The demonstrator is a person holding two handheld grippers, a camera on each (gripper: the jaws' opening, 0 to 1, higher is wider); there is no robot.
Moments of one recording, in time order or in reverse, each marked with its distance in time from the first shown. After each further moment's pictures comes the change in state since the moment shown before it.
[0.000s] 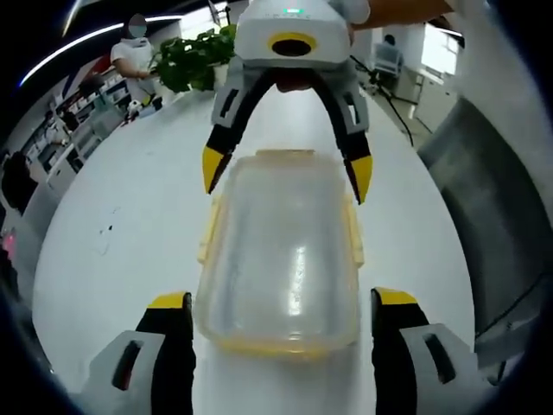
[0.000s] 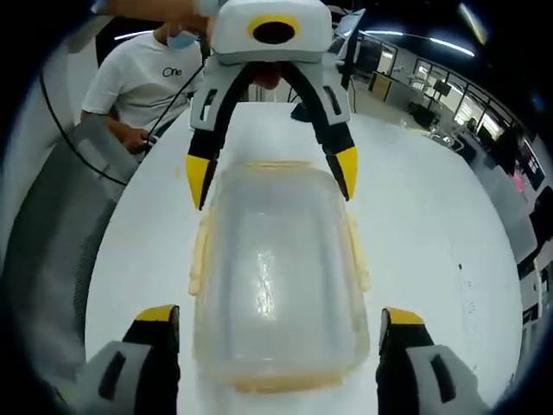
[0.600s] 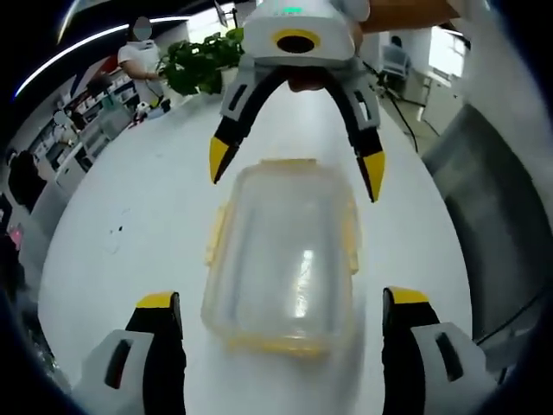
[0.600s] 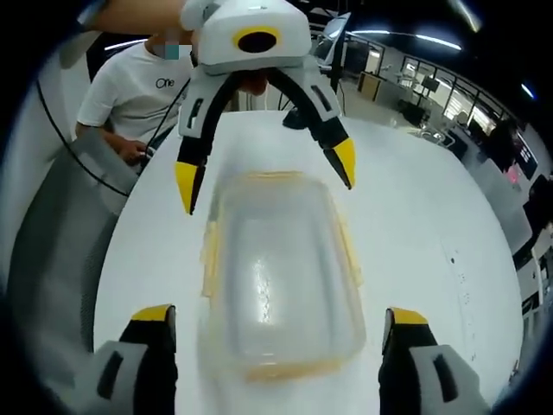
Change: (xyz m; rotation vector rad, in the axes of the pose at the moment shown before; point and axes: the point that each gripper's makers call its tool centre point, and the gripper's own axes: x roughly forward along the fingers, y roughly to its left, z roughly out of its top) left arm -0.021 0.004 0.006 -0.015 -0.010 0.059; right arm -0.019 0.002 0.007 -0.021 -0.035 -0.052
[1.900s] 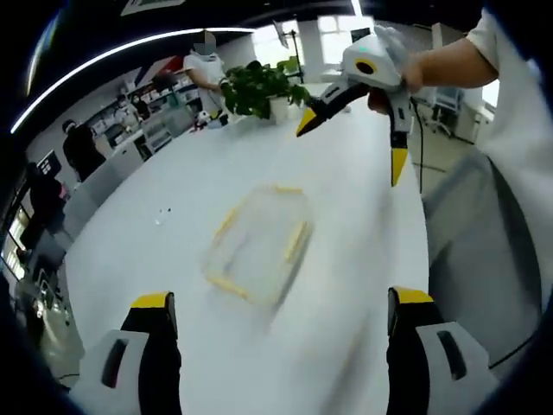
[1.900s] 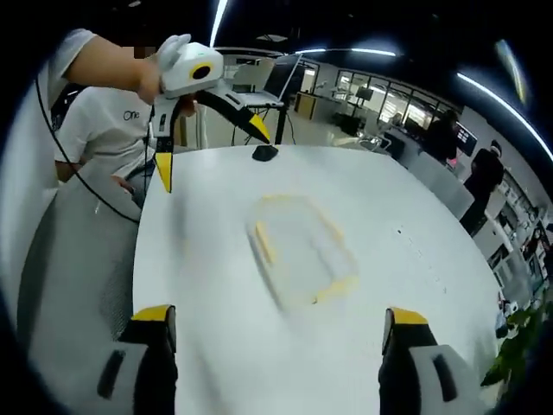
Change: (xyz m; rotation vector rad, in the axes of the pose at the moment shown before) left arm -0.084 -0.081 -0.001 -0.208 -0.124 0.263; right arm -0.092 0.081 -0.019 0.155 -0.133 -0.302
